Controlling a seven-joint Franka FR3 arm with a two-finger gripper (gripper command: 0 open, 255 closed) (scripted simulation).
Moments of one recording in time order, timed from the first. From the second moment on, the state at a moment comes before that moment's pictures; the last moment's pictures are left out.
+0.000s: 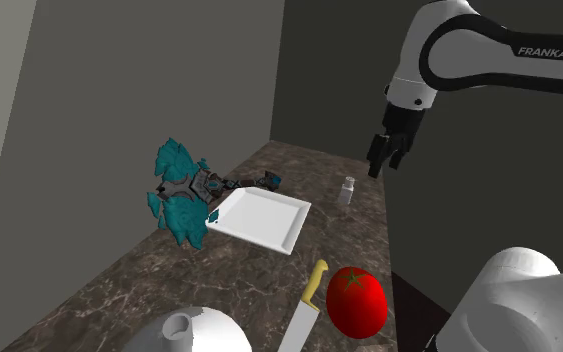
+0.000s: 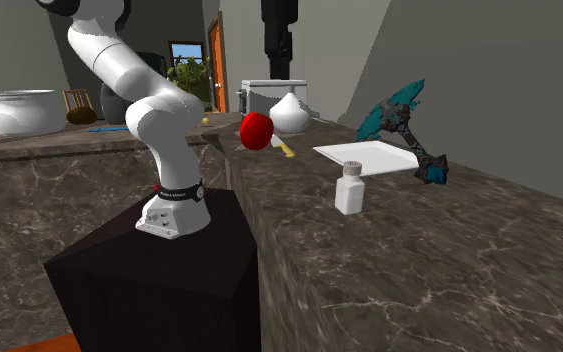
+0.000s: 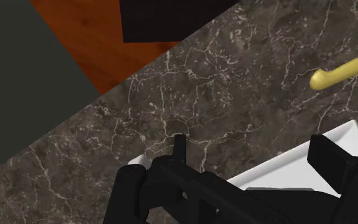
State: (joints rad) arm 0.02 -0.80 -0.05 -2.38 -0.08 1.60 -0.01
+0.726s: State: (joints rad) arm 0.01 -0.46 -0.16 -2.27 -0.13 1.76 -0.15
